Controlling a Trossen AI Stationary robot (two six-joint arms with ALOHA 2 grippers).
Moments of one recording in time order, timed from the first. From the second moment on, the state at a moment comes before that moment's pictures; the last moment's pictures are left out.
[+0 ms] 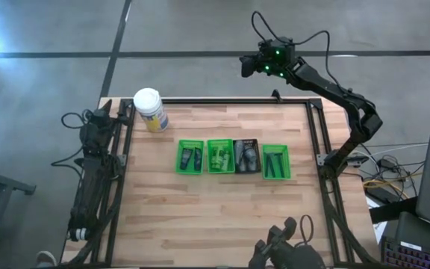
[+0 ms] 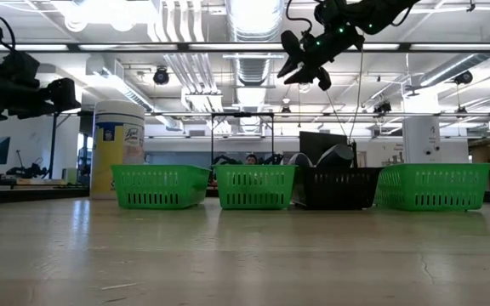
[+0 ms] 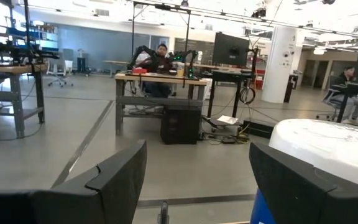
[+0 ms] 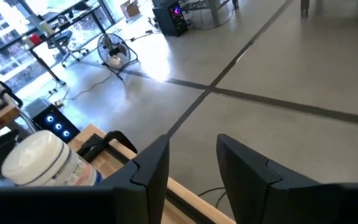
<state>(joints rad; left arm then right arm) 1.48 0.00 0.01 0.11 0.10 -0.08 -0.79 1.63 1.46 -0.13 -0.11 0.40</state>
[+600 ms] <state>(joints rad) 1.48 0.00 0.01 0.11 0.10 -0.08 -0.80 1.61 1.45 -0.15 -0.13 0.36</state>
